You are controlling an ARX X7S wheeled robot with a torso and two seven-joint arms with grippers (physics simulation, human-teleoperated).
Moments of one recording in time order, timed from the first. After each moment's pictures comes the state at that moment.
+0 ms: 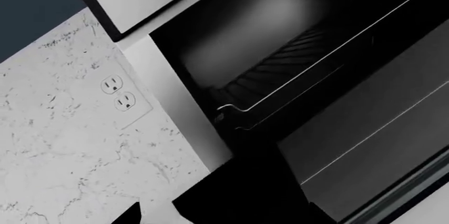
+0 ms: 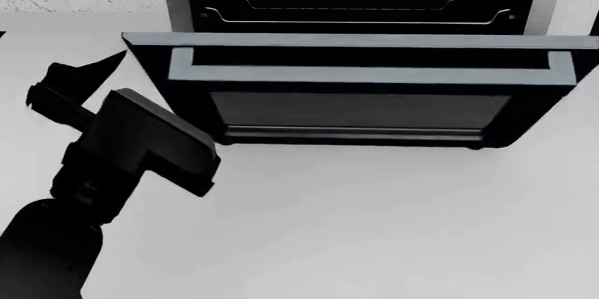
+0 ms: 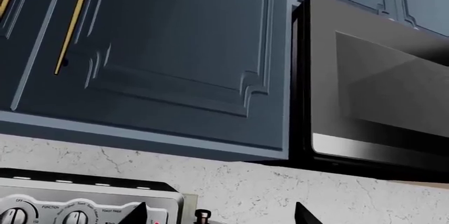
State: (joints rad) left arm -0.74 -0.18 0.44 0.03 0.20 -0.57 0.06; right arm 0.80 1.04 0.56 -0.98 1.63 1.07 1.00
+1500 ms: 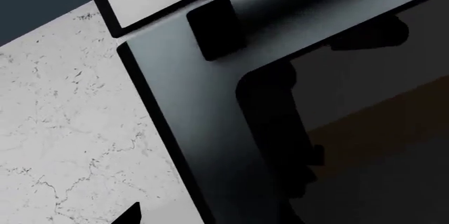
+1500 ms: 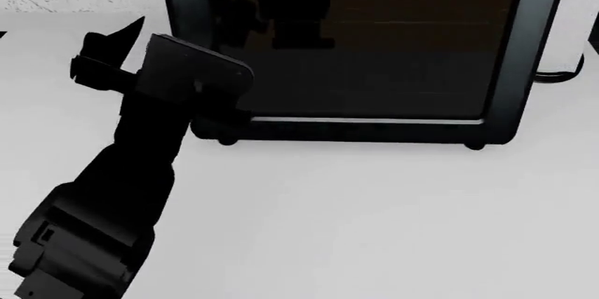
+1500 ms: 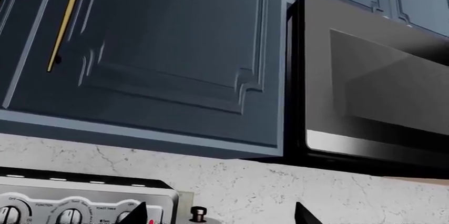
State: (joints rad) left arm -1.01 -0.01 0.50 -0.59 0.03 -0.30 -0.27; right arm 0.76 1.04 0.61 -0.98 1.63 1.07 0.99
